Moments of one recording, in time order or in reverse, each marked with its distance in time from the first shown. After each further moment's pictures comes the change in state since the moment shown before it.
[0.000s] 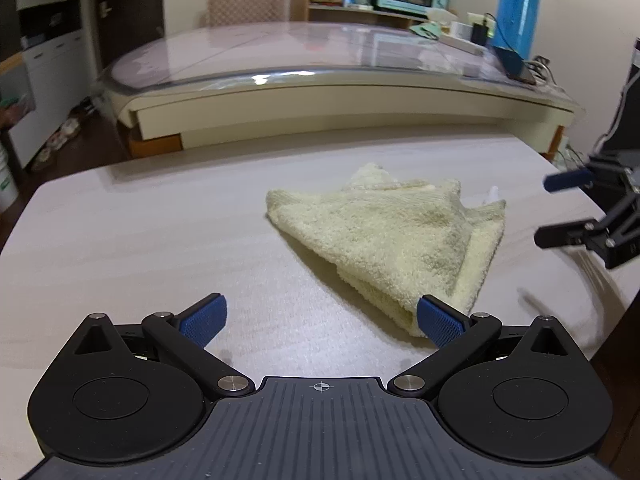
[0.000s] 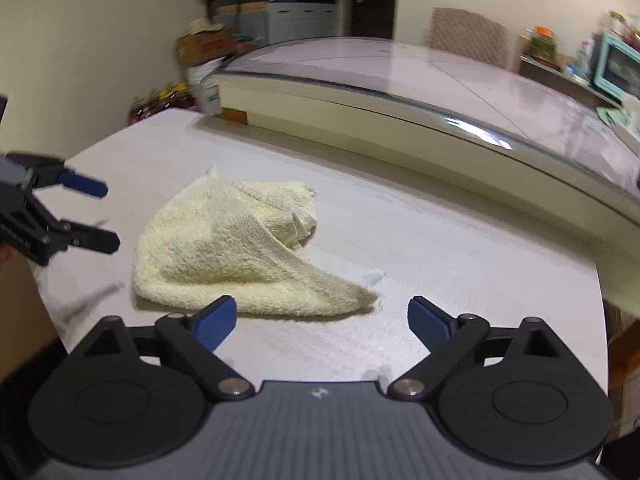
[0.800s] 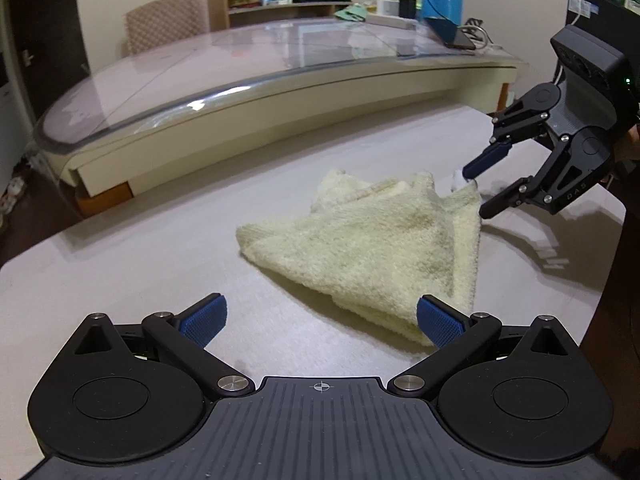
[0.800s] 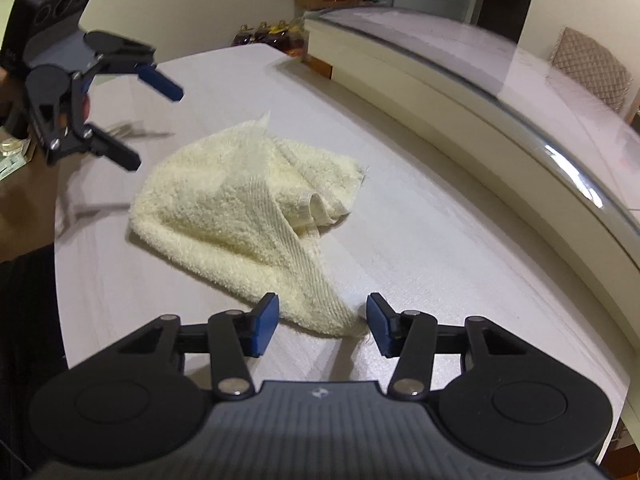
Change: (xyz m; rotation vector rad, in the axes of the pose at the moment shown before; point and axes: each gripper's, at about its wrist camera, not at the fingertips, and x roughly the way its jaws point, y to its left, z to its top) left arm 0.013 0.009 0.026 0.220 0.017 -0.124; right arm 0.042 -0.025 0.019 -0.306 0.116 0.223
